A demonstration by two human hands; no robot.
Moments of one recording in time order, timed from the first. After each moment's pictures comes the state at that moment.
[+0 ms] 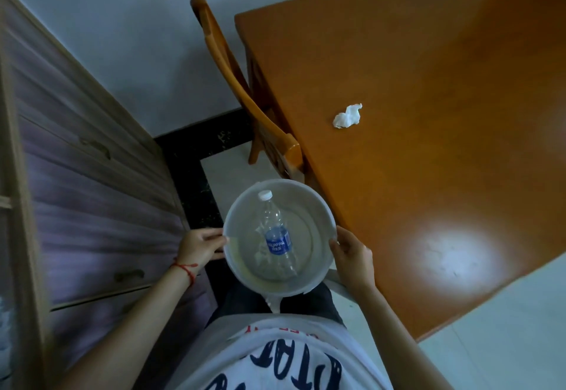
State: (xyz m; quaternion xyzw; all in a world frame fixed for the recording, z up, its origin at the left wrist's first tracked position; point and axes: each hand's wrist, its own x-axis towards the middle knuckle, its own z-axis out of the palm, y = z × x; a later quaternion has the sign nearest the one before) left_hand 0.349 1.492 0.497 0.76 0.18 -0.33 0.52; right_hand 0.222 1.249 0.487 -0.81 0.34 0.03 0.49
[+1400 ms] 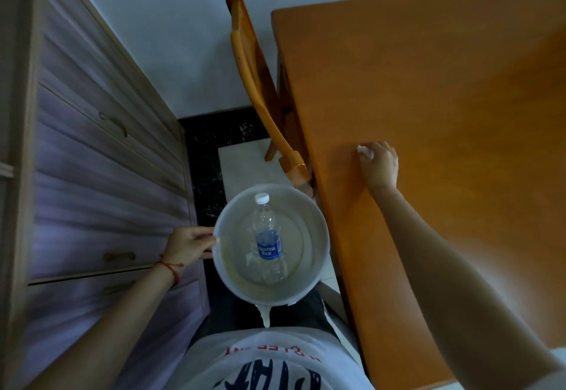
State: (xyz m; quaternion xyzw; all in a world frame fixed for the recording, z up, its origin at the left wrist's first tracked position) left_hand 0.354 1.486 0.487 0.78 0.21 -0.29 0.51; right_hand 0.423 1.122 0.492 -0.93 0.22 -0.05 0.29
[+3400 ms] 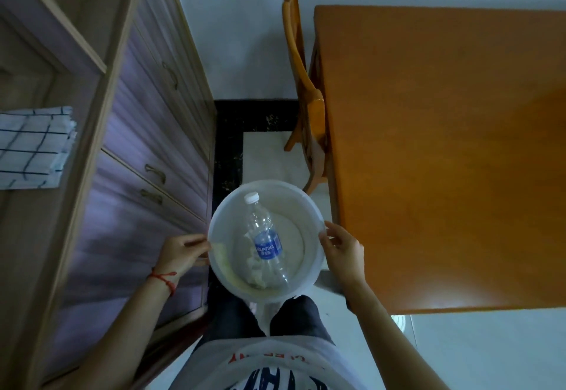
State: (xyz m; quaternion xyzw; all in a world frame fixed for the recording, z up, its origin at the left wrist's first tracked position) left_hand 0.150 1.508 0.505 0.73 0.32 -0.17 0.58; right_hand 0.145 1.221 0.501 -0.85 0.15 0.08 0.50
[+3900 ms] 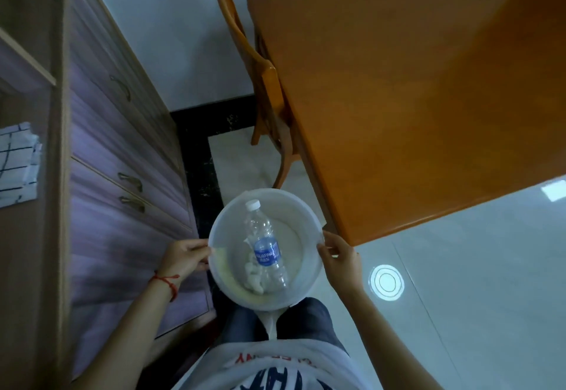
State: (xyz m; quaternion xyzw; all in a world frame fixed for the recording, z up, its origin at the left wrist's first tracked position) left_hand 0.108 1.519 0.500 0.76 0.23 -0.28 0.54; right_hand 0.017 1.249 0.493 -0.83 0.29 0.02 0.48
